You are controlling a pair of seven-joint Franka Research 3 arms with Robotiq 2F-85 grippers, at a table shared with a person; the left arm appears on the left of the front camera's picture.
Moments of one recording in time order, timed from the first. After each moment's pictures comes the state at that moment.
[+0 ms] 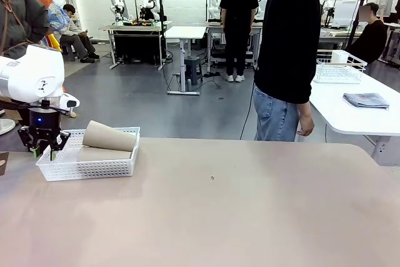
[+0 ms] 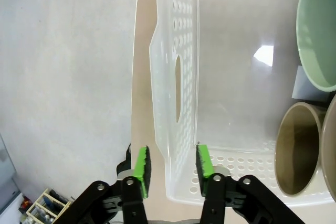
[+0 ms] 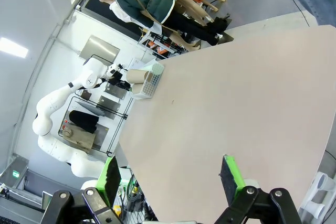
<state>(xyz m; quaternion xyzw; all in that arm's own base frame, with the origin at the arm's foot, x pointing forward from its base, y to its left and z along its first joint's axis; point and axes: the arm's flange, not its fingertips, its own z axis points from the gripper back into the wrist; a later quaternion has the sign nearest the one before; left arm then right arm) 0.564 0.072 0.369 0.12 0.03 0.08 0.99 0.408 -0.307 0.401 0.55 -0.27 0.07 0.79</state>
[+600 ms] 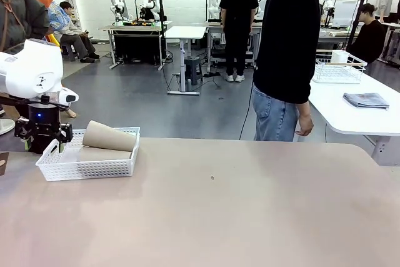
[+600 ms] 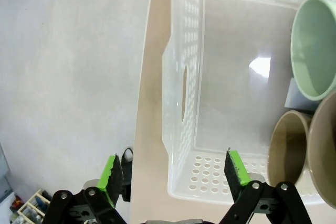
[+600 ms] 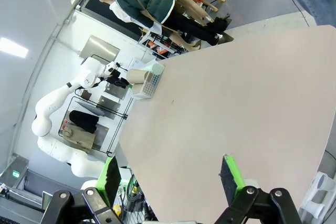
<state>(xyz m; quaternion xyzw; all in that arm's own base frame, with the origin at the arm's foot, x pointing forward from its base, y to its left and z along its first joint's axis) 0.566 0.072 0.386 0.12 0.01 0.10 0.99 0.408 -0.307 0.401 0.55 -0.27 0.07 0.79</state>
